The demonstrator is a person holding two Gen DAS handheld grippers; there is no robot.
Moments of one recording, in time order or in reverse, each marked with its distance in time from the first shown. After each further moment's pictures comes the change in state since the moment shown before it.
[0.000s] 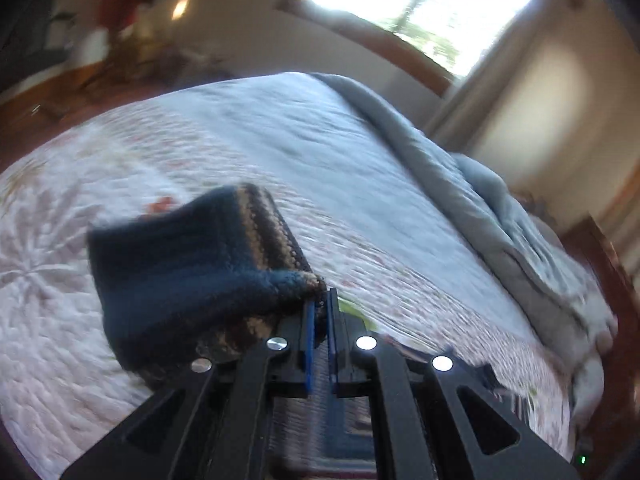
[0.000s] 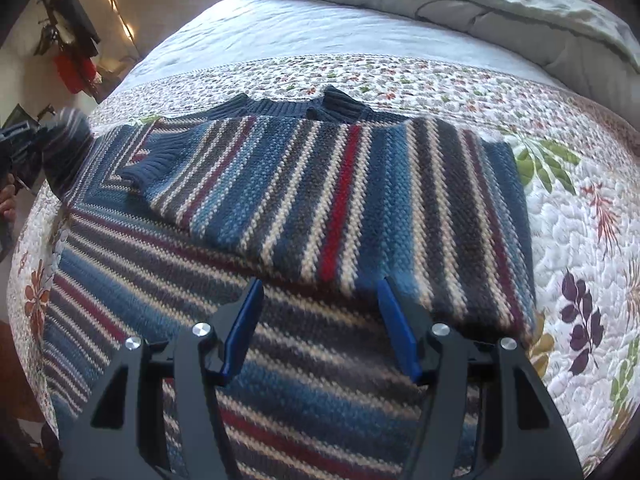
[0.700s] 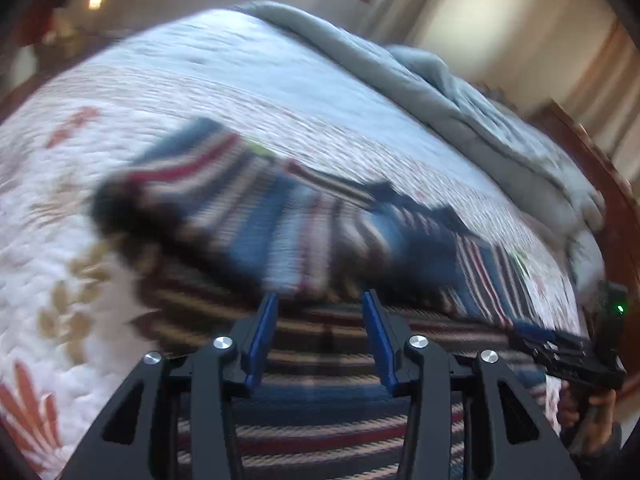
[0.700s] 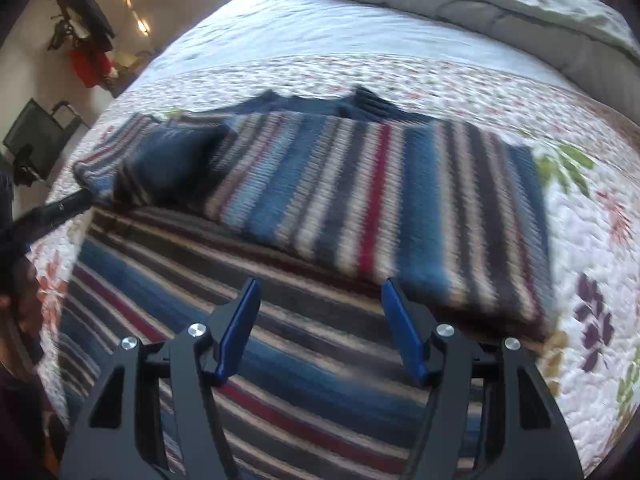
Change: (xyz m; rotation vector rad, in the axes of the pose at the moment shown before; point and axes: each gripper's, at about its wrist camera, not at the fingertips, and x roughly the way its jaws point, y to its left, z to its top) left arm -0.004 -0.063 -0.130 0.162 0.223 -0.034; right arm -0.001 0.035 0.006 -0.031 0.018 0.070
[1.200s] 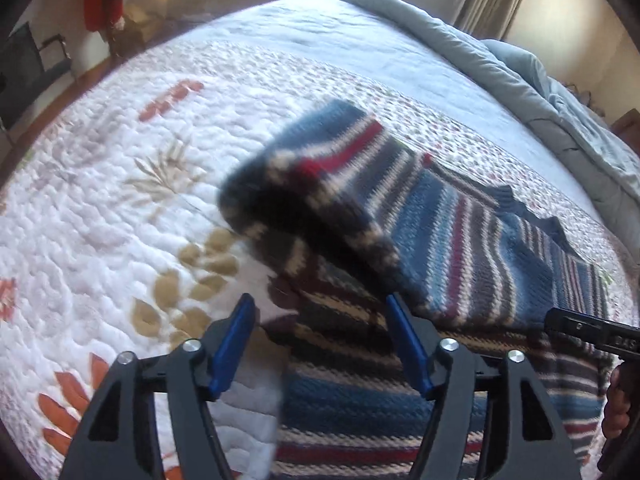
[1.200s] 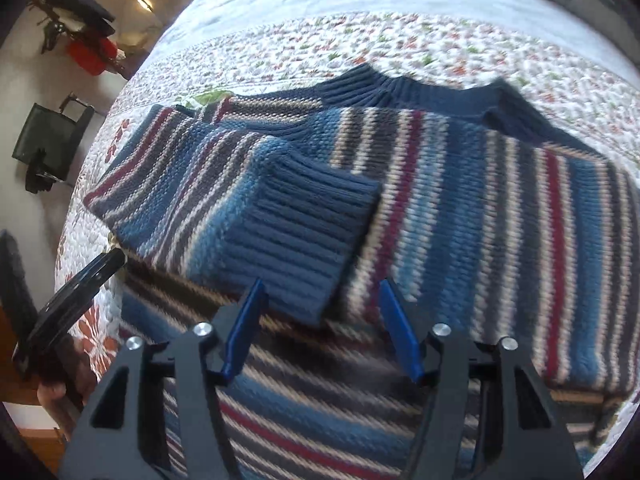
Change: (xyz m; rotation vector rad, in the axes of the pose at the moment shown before) left arm 0.013 0.048 0.019 -0.071 0.075 0.317; right arm 0.080 0.086 0.077 0.058 0.209 0.123
